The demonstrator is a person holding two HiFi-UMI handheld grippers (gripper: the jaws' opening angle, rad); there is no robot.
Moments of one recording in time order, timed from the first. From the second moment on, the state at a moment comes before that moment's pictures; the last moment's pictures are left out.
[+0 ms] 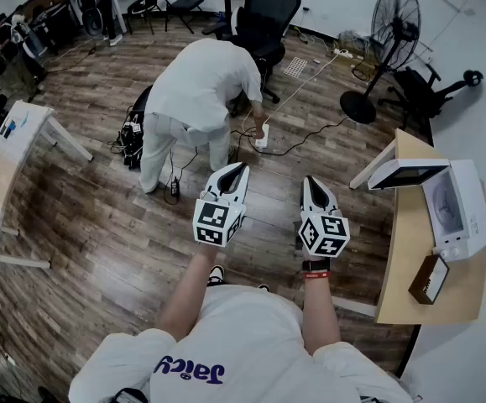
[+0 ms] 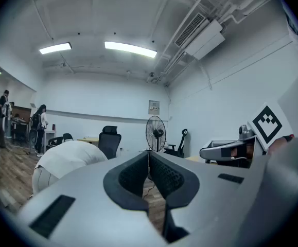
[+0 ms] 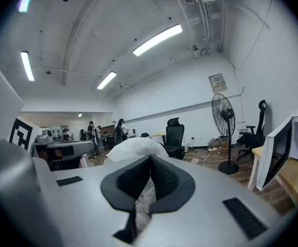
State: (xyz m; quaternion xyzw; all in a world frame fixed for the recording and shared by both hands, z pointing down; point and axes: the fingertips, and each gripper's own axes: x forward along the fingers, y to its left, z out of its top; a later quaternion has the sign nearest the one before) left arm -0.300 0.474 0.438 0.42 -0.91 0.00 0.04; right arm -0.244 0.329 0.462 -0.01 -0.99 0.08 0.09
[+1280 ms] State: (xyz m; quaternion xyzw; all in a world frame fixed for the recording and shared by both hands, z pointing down) left arm -0.199 0.273 0.440 0.53 -0.84 0.02 0.06; right arm -0.154 0.177 0.469 0.05 -0.99 0.14 0.09
